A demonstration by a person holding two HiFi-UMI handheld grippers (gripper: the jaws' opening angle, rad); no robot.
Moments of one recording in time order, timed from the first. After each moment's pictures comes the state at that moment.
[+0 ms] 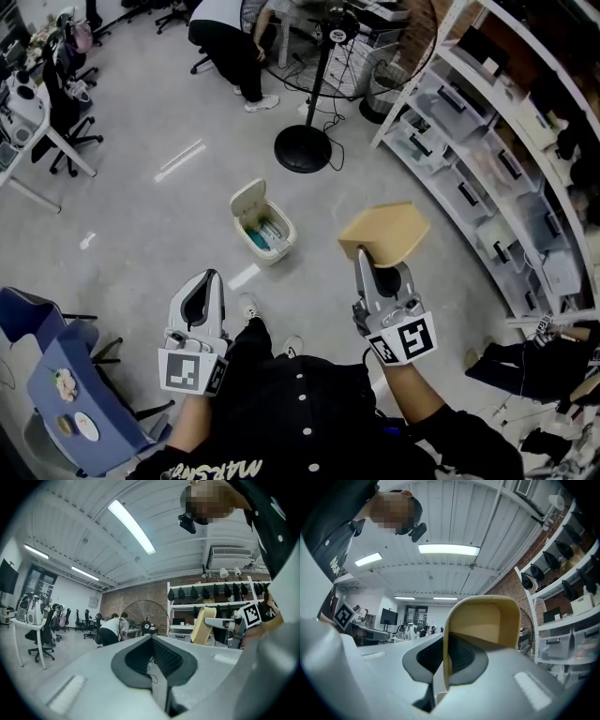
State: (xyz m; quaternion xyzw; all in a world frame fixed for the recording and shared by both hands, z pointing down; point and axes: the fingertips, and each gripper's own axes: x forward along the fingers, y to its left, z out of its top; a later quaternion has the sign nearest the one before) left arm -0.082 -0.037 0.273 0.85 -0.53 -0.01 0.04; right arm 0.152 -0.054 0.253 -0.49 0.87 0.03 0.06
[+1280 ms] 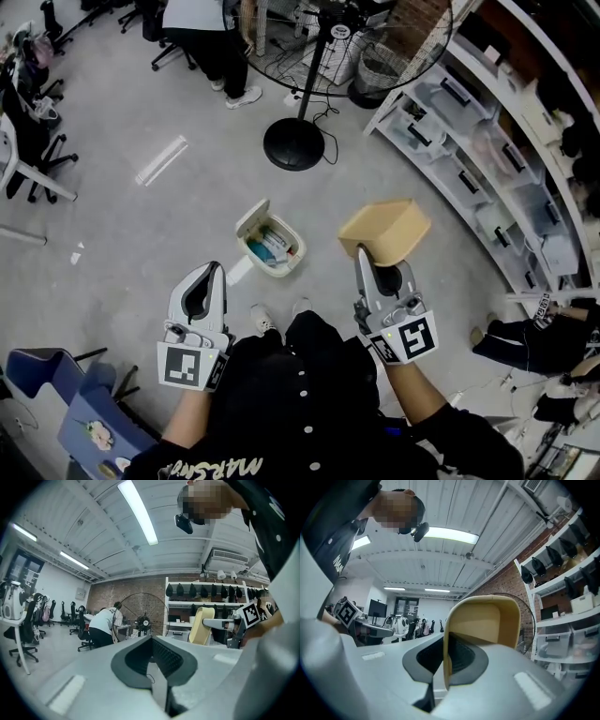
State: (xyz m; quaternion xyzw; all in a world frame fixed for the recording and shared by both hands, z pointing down) left arm -0.139 -0.213 0.288 0.89 -0.46 0.00 0.06; right arm 0.083 -0.195 0.269 -0.54 0.84 0.01 0.02
